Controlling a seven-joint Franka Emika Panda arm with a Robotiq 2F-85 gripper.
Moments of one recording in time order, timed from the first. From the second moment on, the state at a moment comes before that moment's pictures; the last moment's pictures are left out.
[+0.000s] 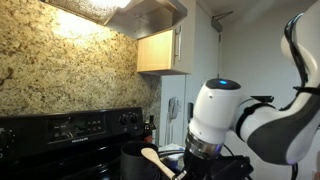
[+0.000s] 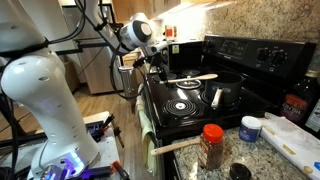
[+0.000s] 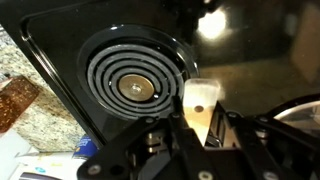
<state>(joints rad) 0.10 -0.18 0.19 -2.65 -0.60 2.61 1.28</state>
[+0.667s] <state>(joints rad) 0.04 -0.29 0.29 -2.79 -1.34 2.76 1.81</state>
